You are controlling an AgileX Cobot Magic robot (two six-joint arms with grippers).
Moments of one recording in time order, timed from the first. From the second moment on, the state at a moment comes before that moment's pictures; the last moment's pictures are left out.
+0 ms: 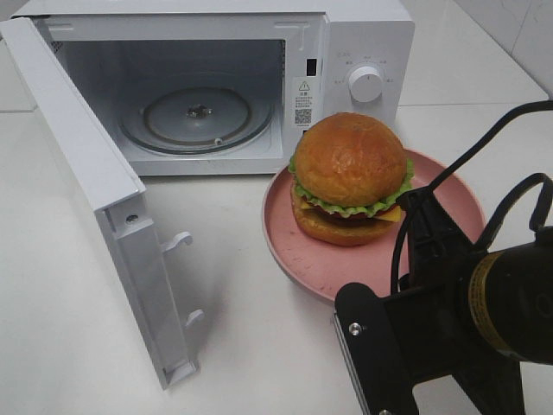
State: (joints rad) left arm 0.07 0.00 -0.52 -0.14 1.08 0.05; right arm 1.11 1.30 -0.56 -0.71 0.64 -0.19
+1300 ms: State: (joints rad) left arm 0.07 0.00 -0.52 -0.14 1.08 0.05; right arm 0.57 1.32 -0.67 -0.05 0.46 -1.66
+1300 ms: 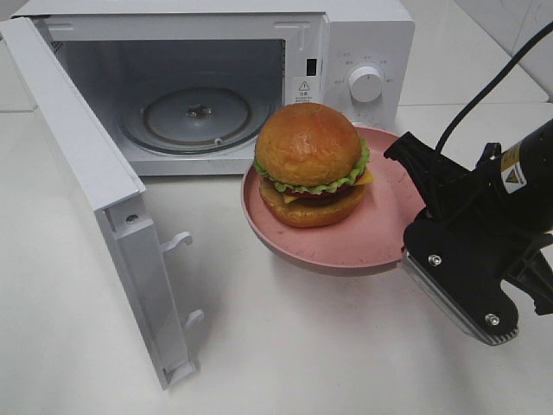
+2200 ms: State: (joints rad) left arm 0.07 0.00 -0.52 -0.14 1.08 0.05; right arm 0.63 1.54 -0.88 -0.03 0.46 -1.68
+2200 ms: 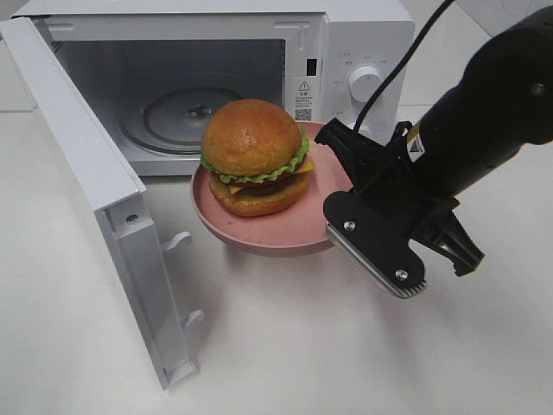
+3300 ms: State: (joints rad) left arm 0.07 0.00 -0.52 -0.14 1.08 0.05; right arm 0.64 1.89 -1.28 0.03 0.53 -1.68
